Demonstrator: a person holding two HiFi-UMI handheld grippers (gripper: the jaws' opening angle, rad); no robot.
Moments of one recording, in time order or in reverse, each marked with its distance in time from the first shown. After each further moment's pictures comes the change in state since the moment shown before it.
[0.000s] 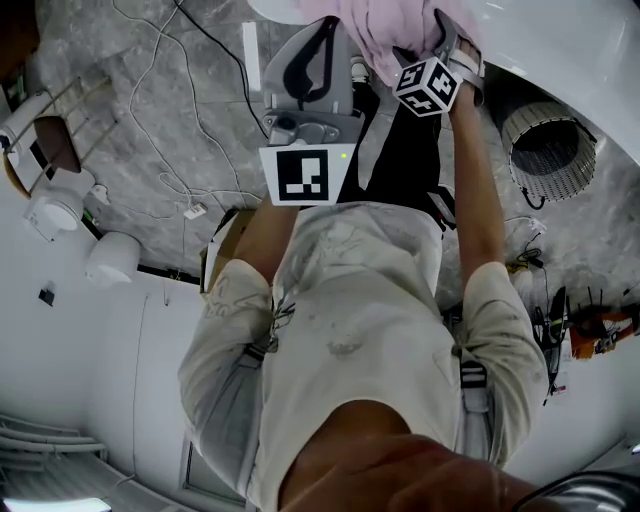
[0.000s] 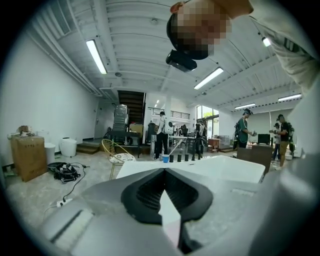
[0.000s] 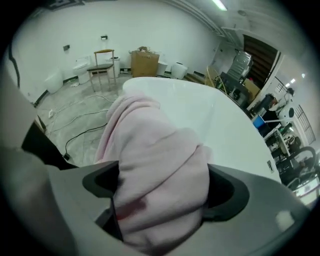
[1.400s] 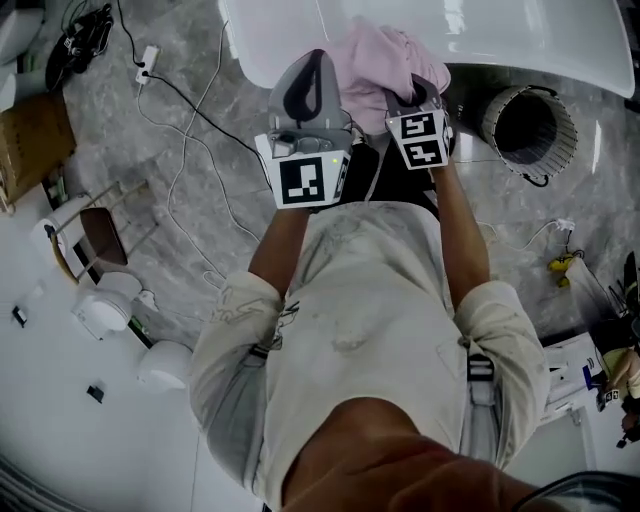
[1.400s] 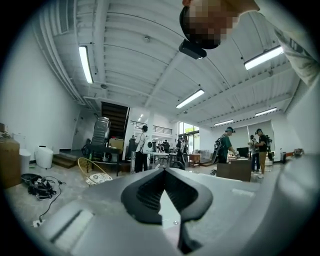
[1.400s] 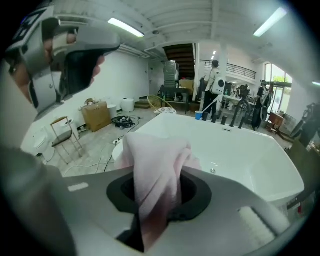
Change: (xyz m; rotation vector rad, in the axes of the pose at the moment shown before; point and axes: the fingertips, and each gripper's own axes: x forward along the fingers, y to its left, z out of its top) left arm -0.056 -0.081 0.119 0.056 -0.184 -0.243; right arm -0.224 -0.024 0.027 0.692 -0.306 -0.212
